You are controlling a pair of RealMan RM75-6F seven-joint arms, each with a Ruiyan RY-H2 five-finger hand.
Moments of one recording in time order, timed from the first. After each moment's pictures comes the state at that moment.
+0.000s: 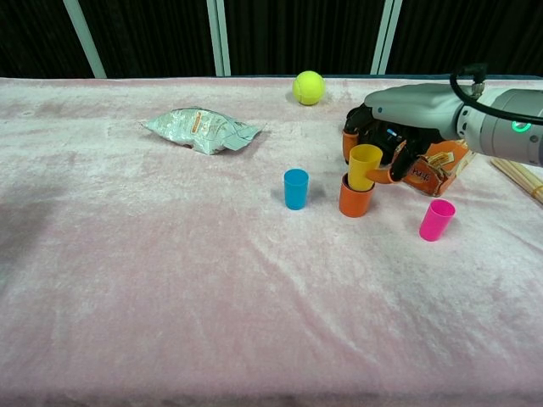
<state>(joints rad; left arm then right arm) -0.06 -1.03 -0.05 -1.69 1.42 1.47 0.17 0.87 -1.43 0.13 -1.59 -0.99 0.89 -0.42</state>
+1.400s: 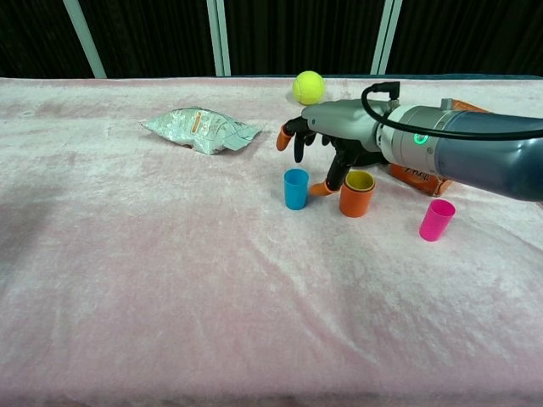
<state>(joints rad) -0.07 -1.03 -0.05 -1.69 1.42 1.47 0.17 0.98 -1.63 0.19 -1.44 -0.87 0.85 -0.47</state>
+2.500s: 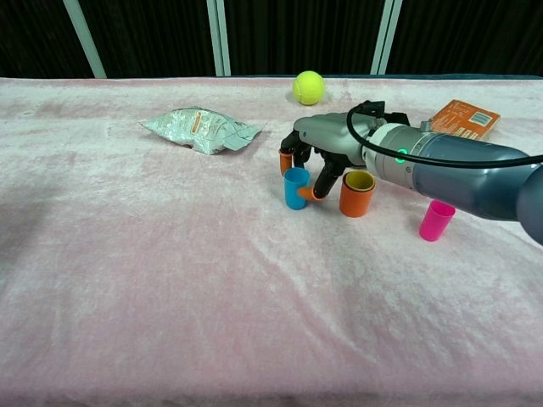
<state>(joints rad) -0.07 -1.02 -0.05 -1.69 1.41 1.46 0.17 0.97 -1.74 0.20 -1.29 -0.95 0.84 -0.40</state>
